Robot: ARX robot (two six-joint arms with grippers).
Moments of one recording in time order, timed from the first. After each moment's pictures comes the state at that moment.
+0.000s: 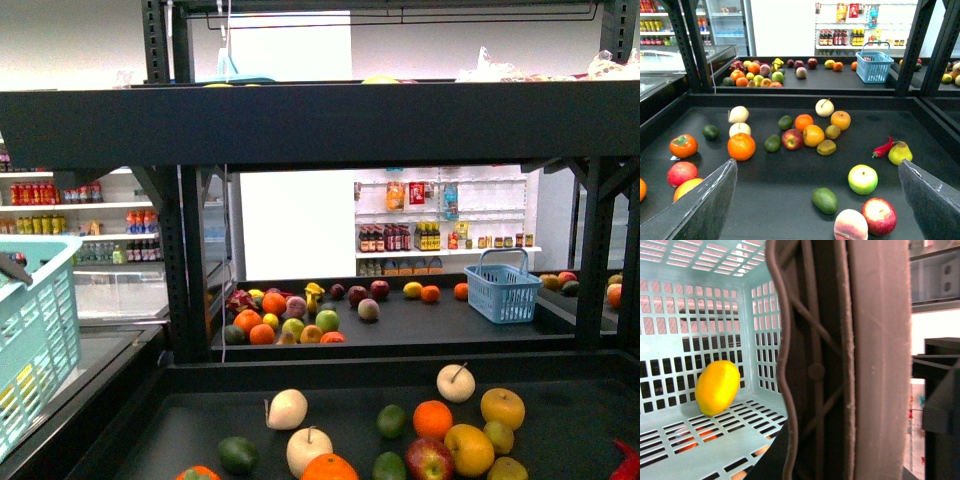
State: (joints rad) left arm 0.30 1.82 1.55 -0.10 -0.08 -1.32; right arm 0.00 0.01 0.02 0.00 0.00 0.00
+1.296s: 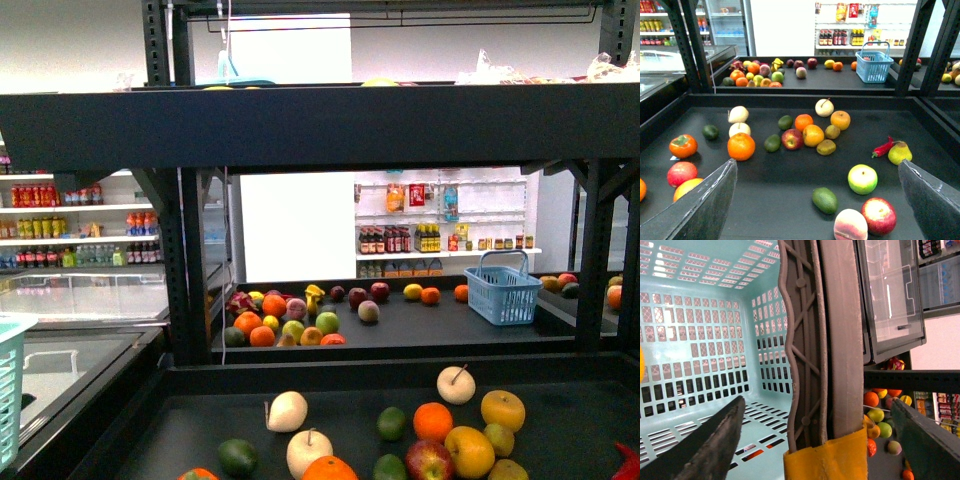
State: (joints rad) left arm 0.36 1.94 1.72 -0.34 -0.10 -1.15; right arm 0.00 0.01 0.02 0.00 0.00 0.00
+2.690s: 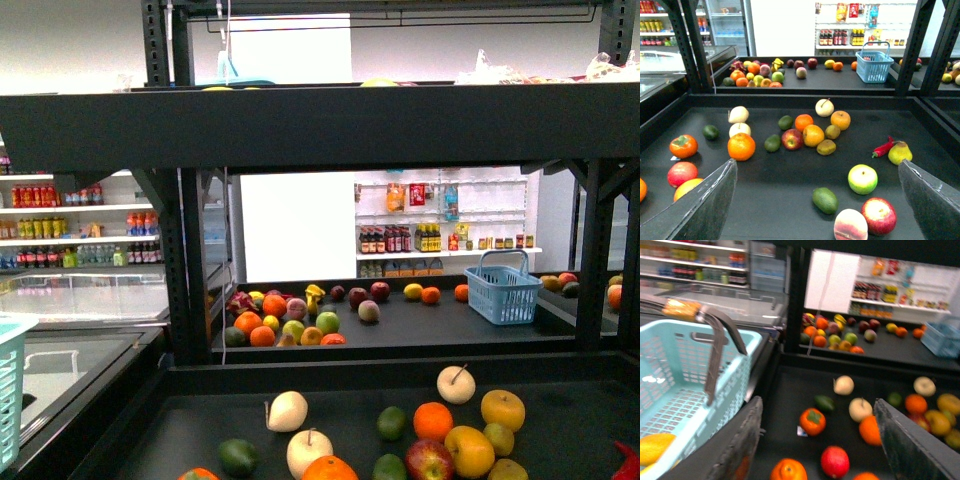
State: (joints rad) left arm 0.00 0.65 0.36 0.31 -0.03 -0.10; right arm 0.00 0.01 0.02 0.00 0.00 0.00
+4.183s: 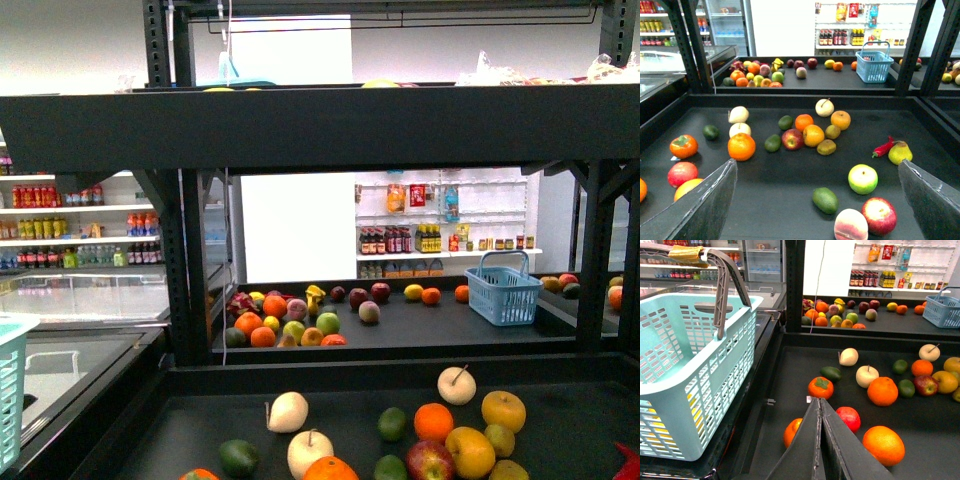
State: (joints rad) left arm 0.00 0.01 0.01 0.00 0.00 -0.01; right arm 0.00 0.00 0.02 0.00 0.00 0.00
